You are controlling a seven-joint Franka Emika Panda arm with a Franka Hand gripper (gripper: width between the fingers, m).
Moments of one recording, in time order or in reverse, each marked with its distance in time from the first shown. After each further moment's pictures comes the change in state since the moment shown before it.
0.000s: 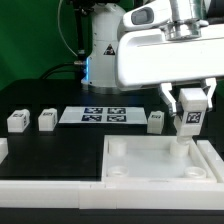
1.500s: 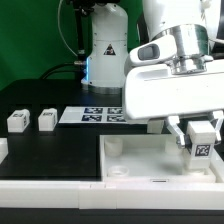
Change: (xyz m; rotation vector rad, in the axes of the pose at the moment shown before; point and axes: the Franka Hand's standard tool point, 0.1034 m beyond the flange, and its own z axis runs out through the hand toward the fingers) arm -0.009 -0.015 0.045 0.023 -0.004 0.010
